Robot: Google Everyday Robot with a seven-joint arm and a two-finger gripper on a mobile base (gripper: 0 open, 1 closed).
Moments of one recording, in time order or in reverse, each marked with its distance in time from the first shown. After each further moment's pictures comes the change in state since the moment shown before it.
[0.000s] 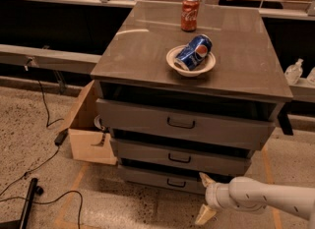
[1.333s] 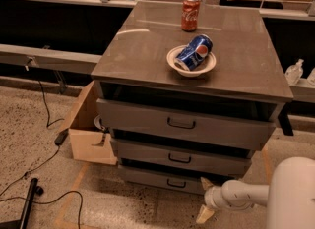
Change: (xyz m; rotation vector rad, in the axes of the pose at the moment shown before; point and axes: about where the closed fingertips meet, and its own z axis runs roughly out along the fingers) arm 0.077 -0.010 0.091 -0.006 0.081 0.028
